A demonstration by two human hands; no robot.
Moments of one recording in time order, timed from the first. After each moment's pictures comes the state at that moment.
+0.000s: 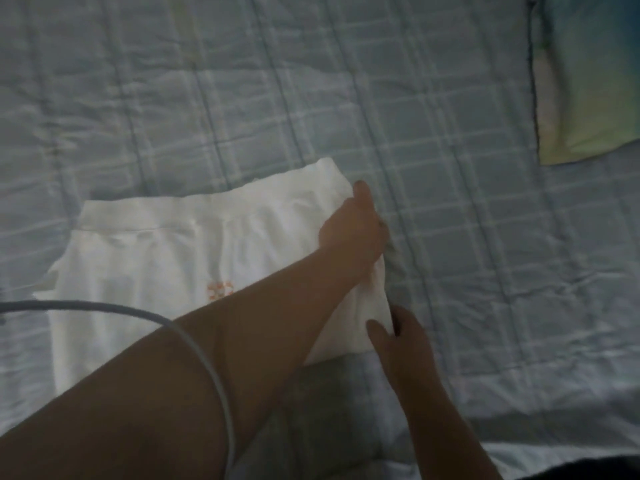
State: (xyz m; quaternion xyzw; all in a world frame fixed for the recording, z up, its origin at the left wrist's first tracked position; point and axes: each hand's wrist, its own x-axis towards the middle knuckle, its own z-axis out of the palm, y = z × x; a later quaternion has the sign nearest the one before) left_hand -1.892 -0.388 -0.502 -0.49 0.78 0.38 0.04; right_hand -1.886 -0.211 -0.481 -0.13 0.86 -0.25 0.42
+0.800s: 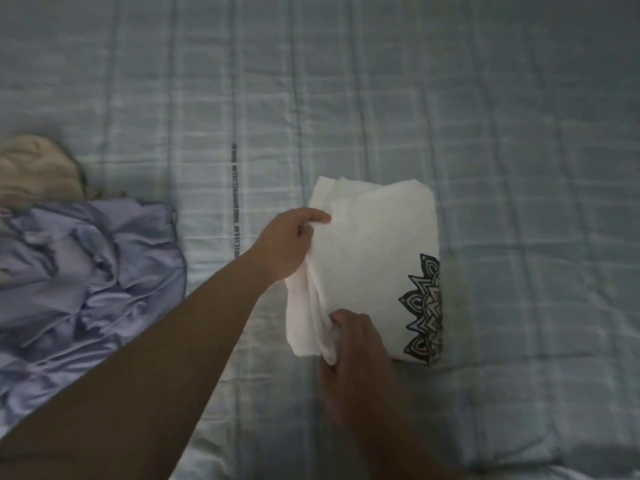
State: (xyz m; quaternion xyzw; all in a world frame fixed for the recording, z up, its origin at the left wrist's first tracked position) left_hand -1.454 -0.515 -0.457 -0.55 0.66 0.50 -0.08; right_hand -1.536 -0.314 -0.435 -0.51 0.77 -0.20 0.33
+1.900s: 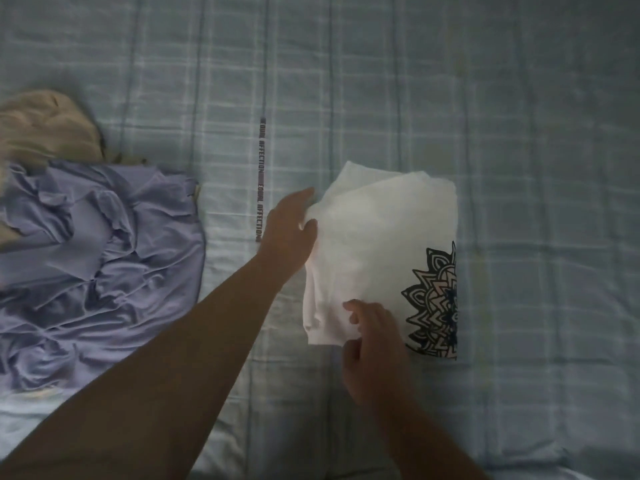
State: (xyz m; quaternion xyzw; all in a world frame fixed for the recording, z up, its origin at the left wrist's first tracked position) left_hand -1.413 -0.504 -0.509 -0.60 0.65 0.44 -0.16; right_hand -1.527 -0.311 -0.470 -0.54 0.76 -0.20 0.30
